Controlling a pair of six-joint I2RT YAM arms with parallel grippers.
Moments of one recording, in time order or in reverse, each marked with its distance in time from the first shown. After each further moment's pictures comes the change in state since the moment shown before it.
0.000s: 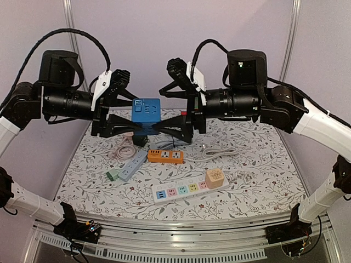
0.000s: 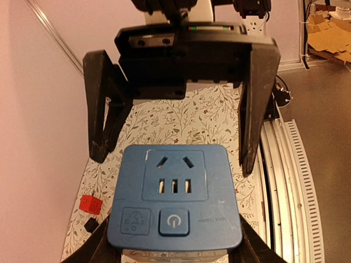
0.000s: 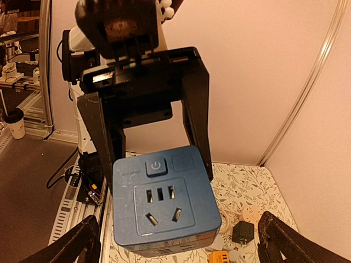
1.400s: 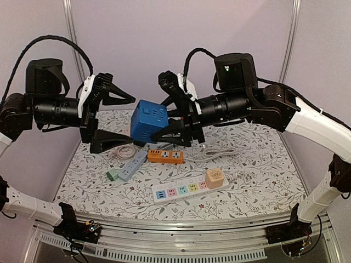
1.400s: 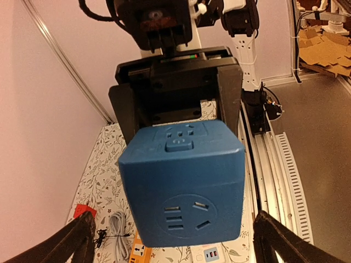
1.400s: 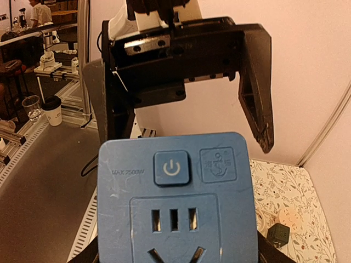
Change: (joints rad) left arm -0.022 -0.113 -0.118 0.080 0.012 -0.041; right arm -0.002 0.060 0.095 -0.172 -0.155 -0.018
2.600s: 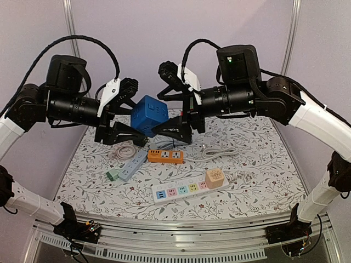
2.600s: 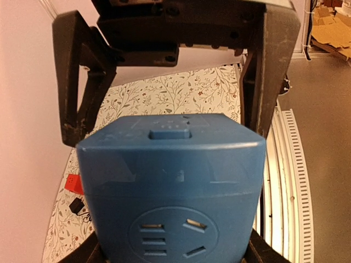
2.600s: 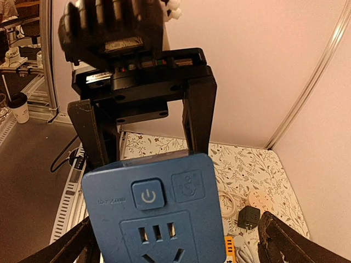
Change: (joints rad) left arm 0.000 0.126 0.085 -0.117 -0.073 -0.018; right arm -0.005 0.011 0.083 -0.071 0.154 -0.014
